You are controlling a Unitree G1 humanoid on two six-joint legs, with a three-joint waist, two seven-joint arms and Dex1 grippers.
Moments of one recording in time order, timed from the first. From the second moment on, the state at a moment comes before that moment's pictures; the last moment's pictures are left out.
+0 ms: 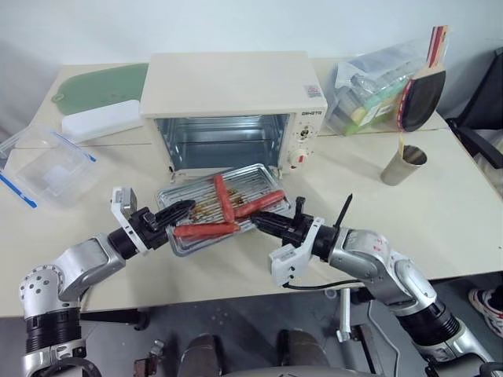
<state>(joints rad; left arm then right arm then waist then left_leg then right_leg) -0.25 0.54 0.42 0.08 -1.98 1.19 0.22 -0.39 -0.57 0.37 -0.29 -0.64 -0.42 0.52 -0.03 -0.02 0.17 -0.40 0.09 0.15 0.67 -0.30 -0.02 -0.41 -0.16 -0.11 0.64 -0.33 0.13</state>
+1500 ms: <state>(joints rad) 0.42 0.32 0.82 -0.35 -1.96 1.00 0.01 -0.51 -0.77 0.23 0.25 0.01 -0.24 1.07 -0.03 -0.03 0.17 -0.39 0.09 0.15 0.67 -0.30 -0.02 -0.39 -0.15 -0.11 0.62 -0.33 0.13</state>
